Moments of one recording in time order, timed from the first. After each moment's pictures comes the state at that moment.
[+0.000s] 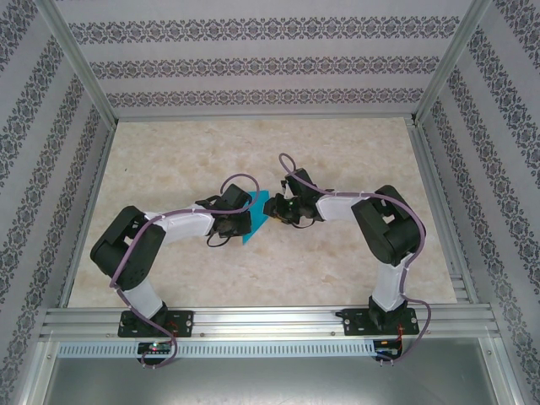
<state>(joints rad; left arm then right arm) -0.64 1.70 0.89 -0.31 0.04 -0.74 0.57 1.90 0.99 0.00 -0.45 0.83</state>
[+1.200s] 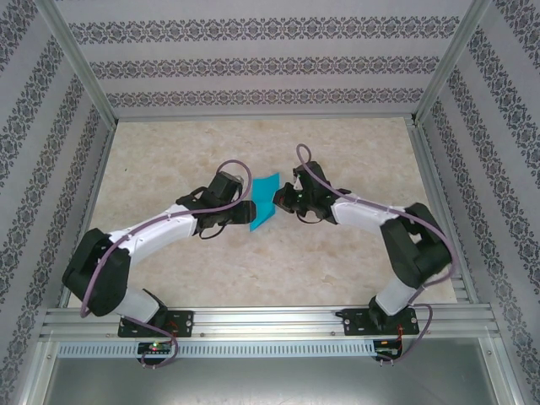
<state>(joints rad) -0.63 1.46 0.93 -0.37 0.07 -0.59 0.55 1.63 0.92 -0.03 -0.33 0.92</state>
